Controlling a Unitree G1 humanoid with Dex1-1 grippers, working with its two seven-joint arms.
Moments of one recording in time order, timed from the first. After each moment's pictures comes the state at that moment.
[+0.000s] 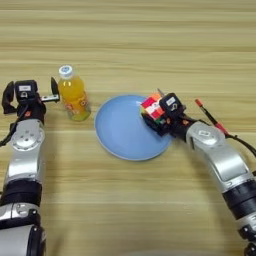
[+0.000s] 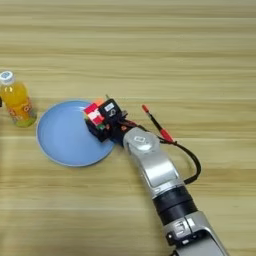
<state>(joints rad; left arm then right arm) -0.34 0.26 0.23 0.51 -0.04 -0.19 0.10 -0.33 -0.08 0.29 0.20 0.01 0.29 0.39</state>
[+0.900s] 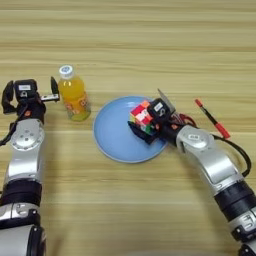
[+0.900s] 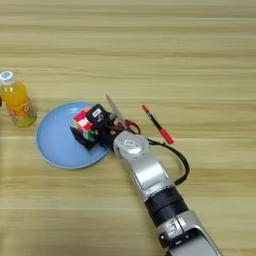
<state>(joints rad) -0.34 0.26 0.23 0.50 -0.04 -0.19 0.10 -0.33 -0.06 0.32 0.20 -0.01 0.19 0.42</state>
